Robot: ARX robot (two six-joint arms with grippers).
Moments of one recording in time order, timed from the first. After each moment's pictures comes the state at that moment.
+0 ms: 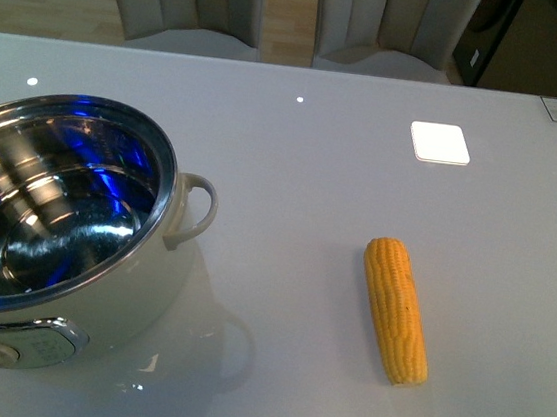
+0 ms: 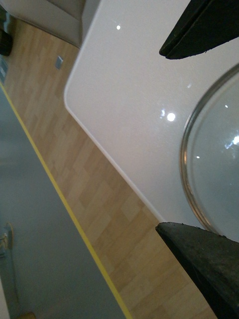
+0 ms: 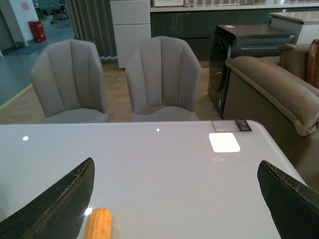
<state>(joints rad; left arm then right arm) 0.56 2.24 0.78 1.21 -0.04 -0.06 0.00 0.01 0.02 0.00 0.00 0.00</state>
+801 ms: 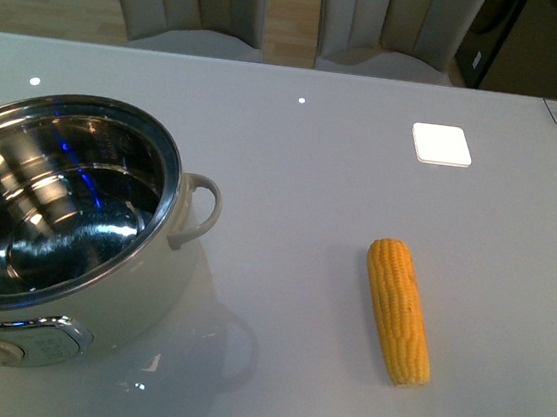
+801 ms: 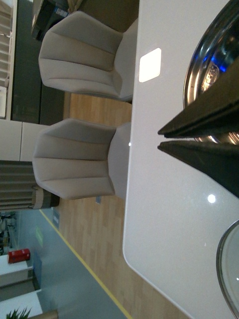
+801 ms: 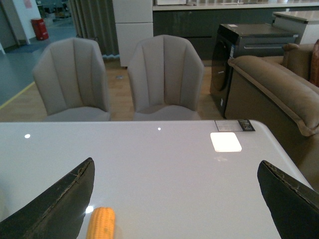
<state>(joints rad) 0.30 1.53 0.18 1.33 0.30 -0.01 0.00 0.00 0.02 0.00 0.00 0.00</state>
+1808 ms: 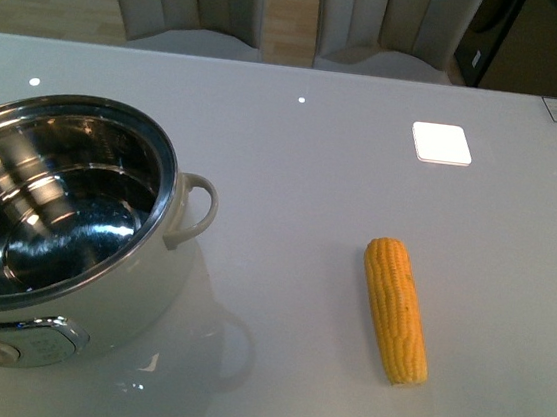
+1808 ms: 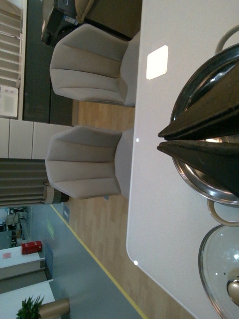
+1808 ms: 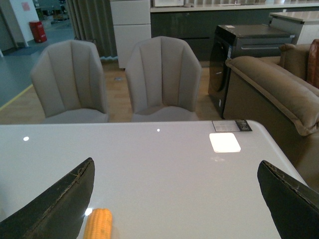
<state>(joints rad) 0.00 0.46 0.01 0.46 0.00 -0.01 0.00 0.00 0.02 0.00 0.00 0.00</state>
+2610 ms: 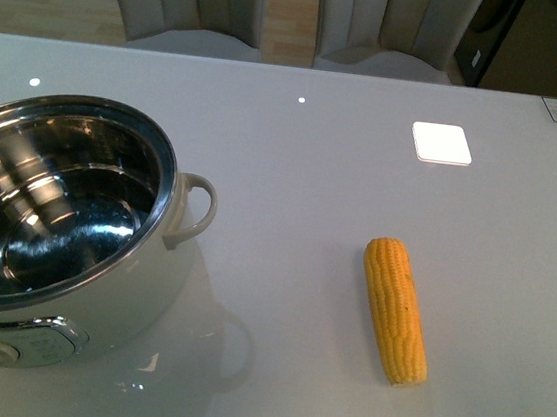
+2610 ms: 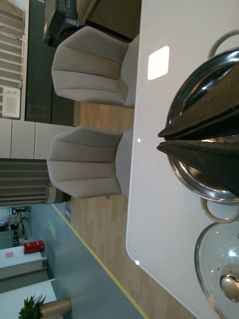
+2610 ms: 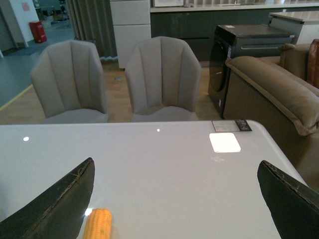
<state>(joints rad) 0.00 0.18 0.01 0.18 0.00 -0.01 0.00 0.00 0.02 0.00 0.00 0.00</state>
